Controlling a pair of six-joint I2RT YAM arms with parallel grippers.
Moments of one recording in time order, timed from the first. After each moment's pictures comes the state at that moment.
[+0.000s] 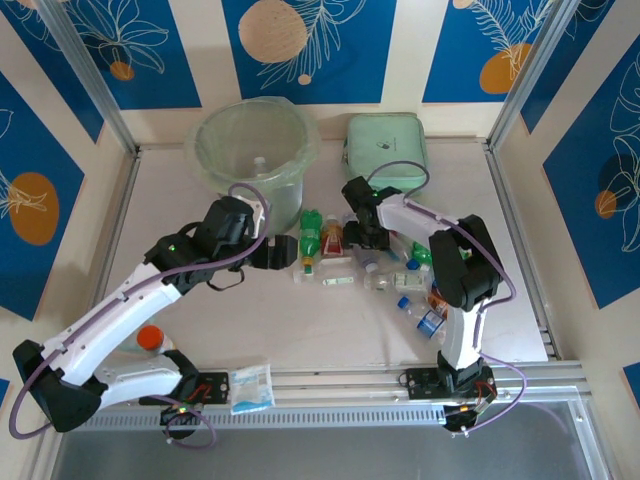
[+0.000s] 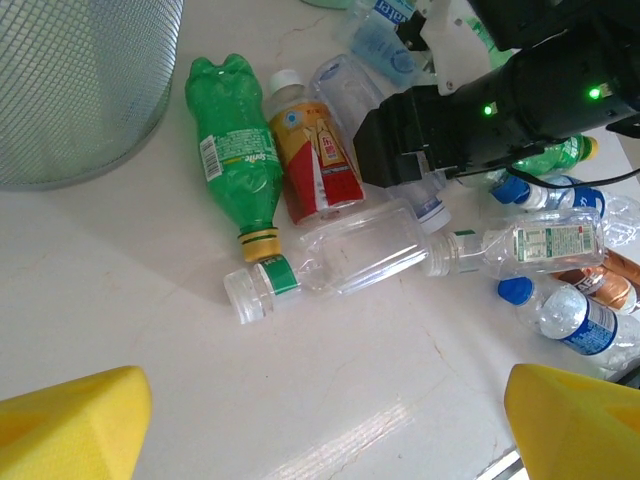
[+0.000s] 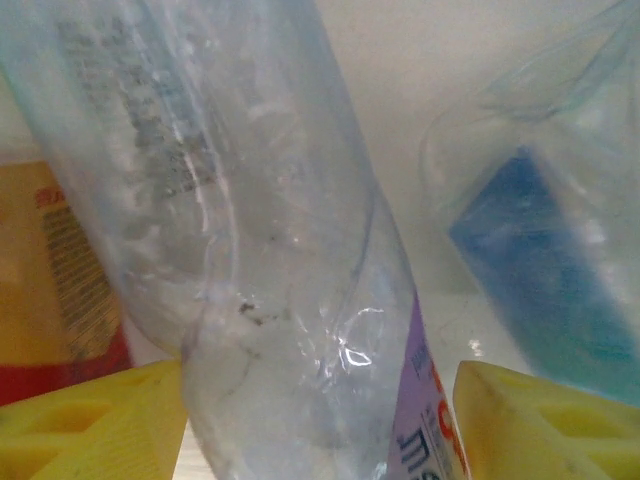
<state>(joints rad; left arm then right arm) -0.74 1.11 1.15 -0.79 0.03 -0.52 0.50 1.91 1.36 -0.84 0.07 0.53</state>
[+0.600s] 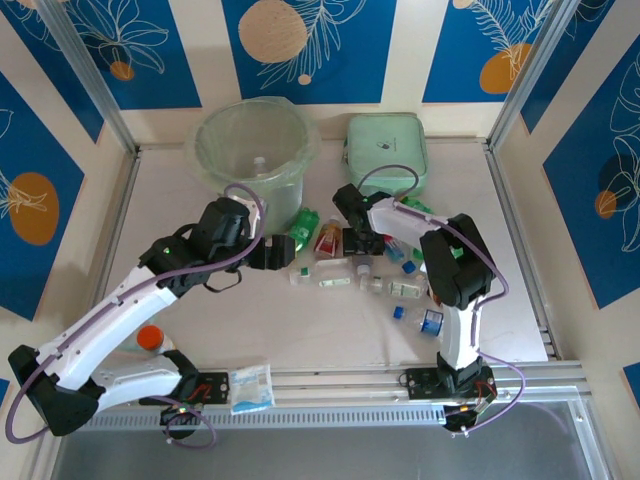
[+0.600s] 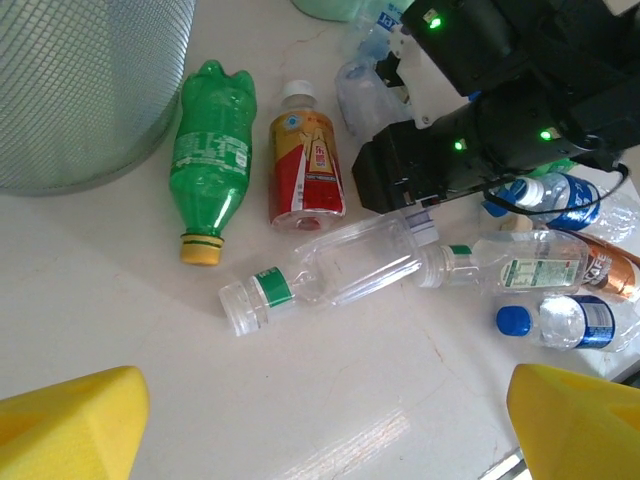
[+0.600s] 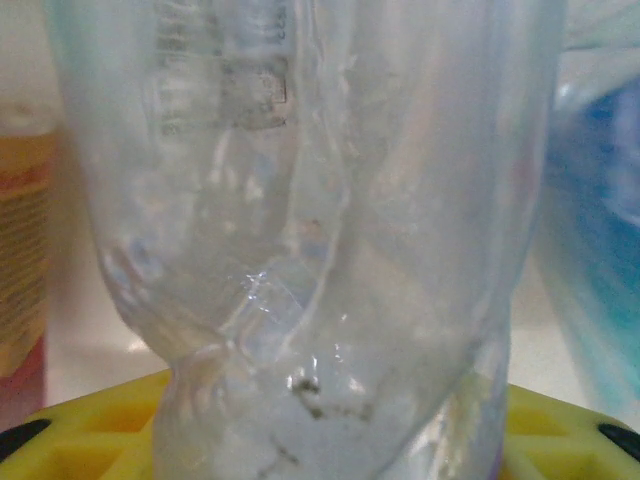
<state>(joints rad) -0.74 1.09 1.15 -0.80 0.01 -0.52 0.56 1.92 1.36 -0.86 0.13 0.53</state>
